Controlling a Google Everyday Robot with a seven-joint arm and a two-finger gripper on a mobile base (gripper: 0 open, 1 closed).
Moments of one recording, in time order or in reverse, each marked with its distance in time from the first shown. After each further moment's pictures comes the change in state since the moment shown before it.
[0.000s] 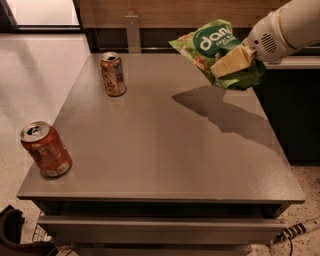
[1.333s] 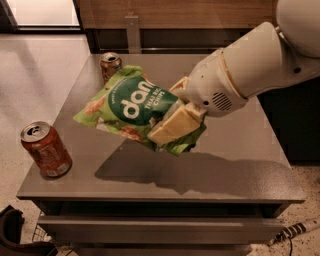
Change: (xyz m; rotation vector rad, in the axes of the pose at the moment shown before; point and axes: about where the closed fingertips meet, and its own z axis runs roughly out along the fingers) arm 0.002 0.234 -0.005 -0.454 -0.062 -0.398
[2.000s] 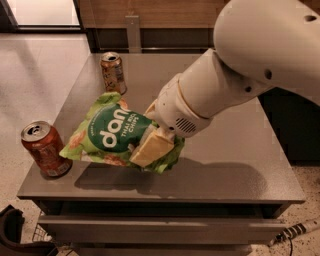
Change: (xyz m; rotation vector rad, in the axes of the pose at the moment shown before) arm 0.006 0.024 0.054 -0.022 0.131 -0.080
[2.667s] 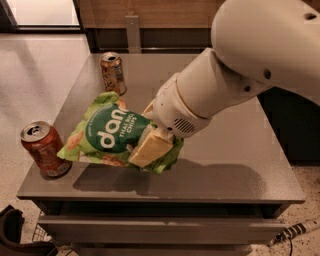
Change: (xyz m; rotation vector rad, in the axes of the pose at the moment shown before) arm -0.003 0.003 -0.001 0.006 0.008 -0.011
